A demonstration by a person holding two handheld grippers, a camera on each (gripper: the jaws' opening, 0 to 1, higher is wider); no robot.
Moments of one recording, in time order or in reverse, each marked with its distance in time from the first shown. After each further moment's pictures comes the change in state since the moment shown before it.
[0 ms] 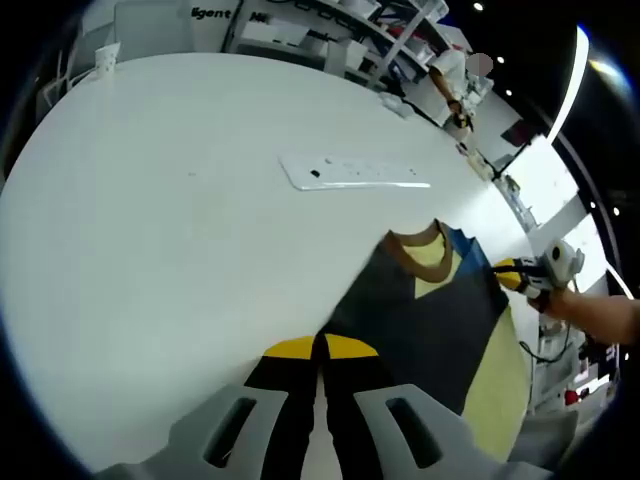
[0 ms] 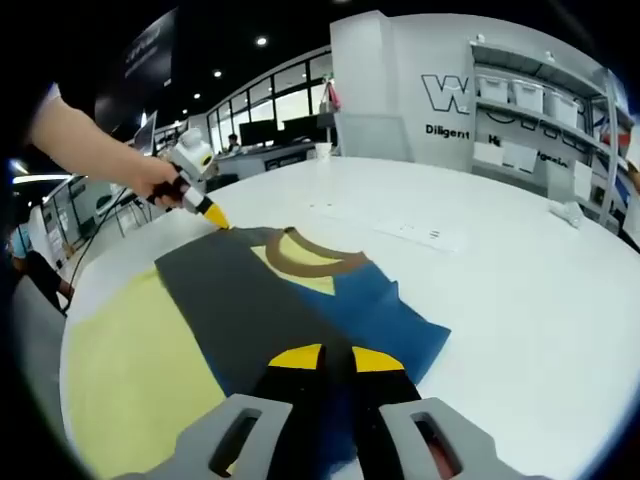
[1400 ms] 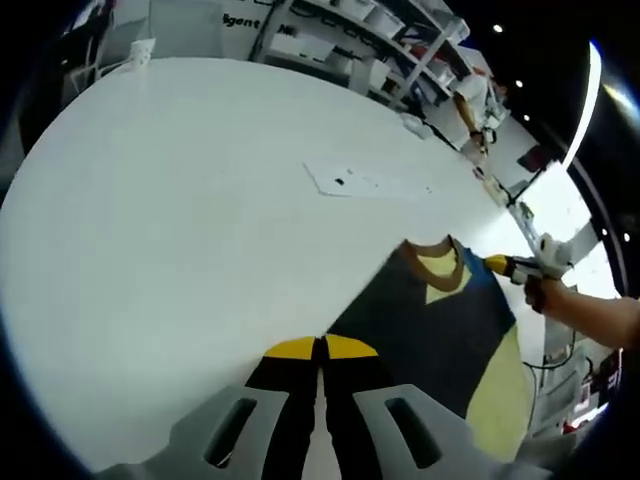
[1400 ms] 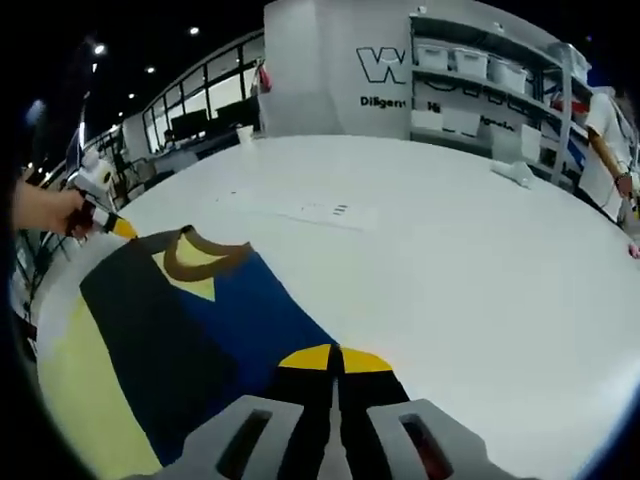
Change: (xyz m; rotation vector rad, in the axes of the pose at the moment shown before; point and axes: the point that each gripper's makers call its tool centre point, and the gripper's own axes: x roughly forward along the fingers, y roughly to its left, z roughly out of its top) left arm -0.006 0.011 -0.005 -0.091 -0.089 0.065; right arm 0.017 -0.060 -0.011 0.136 0.103 -0.206
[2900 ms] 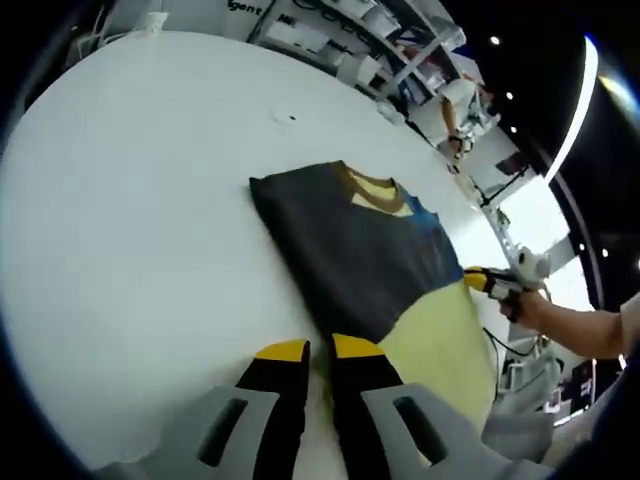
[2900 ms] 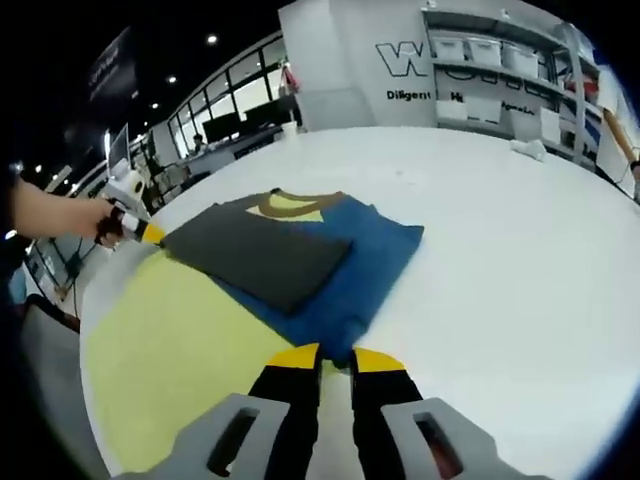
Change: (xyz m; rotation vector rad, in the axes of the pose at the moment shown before) left arm -0.047 -0.062 -0.103 -0.085 0.043 -0.119; right arm -0.085 0.057 -0.078 0.036 0.029 0.169
